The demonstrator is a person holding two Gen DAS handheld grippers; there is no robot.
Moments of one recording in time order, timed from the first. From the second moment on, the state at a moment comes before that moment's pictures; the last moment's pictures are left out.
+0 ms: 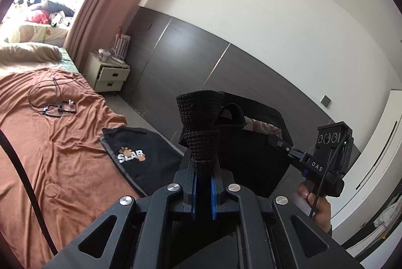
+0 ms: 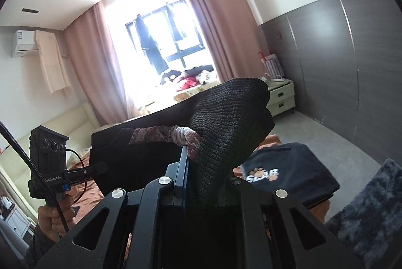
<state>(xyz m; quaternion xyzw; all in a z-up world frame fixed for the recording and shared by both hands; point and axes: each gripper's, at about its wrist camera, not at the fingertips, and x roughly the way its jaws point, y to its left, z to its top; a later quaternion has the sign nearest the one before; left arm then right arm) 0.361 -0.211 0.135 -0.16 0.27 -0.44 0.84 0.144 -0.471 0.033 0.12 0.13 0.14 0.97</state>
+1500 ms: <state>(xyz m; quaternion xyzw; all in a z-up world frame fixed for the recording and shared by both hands) 0.556 -0.367 0.055 -0.18 0.35 -0.53 0.75 0.211 -0.445 0.054 0.18 0.17 0.00 0.97</state>
